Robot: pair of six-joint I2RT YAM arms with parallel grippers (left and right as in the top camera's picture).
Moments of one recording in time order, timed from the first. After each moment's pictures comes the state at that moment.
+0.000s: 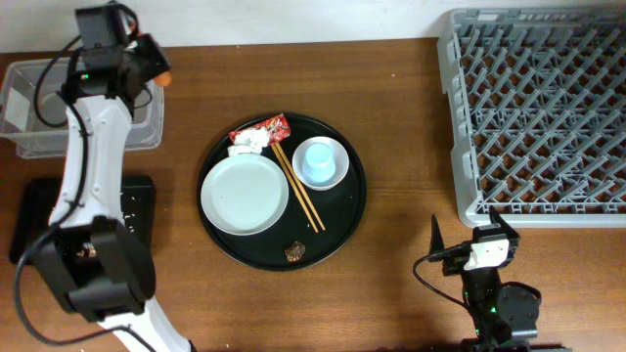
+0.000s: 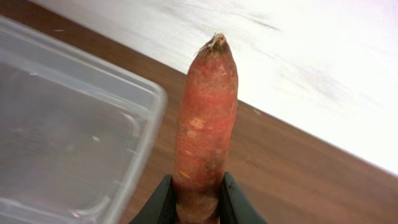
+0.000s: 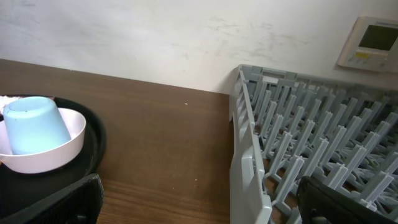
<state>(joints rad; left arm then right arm) 0.13 1.98 1.84 -0.54 0.00 -0.38 0.01 0.01 0.01 -0.07 -0.06 -0.13</state>
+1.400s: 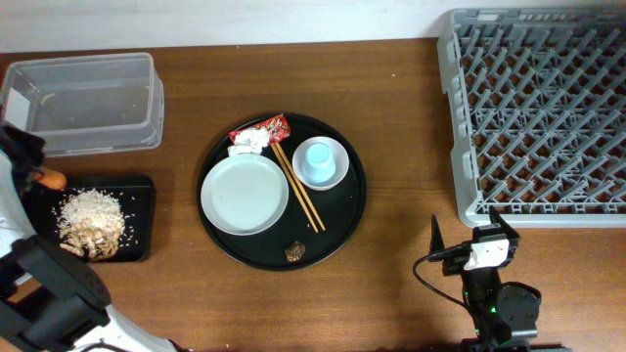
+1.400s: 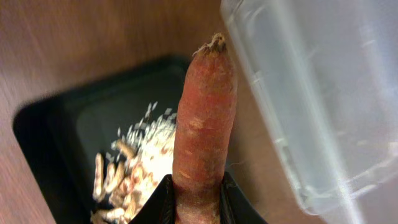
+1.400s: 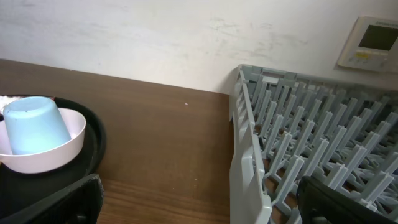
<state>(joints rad) 0.60 1.94 1.79 -1.02 -0.12 -0.62 0.01 0.01 0.01 -0.07 -0.06 -0.13</state>
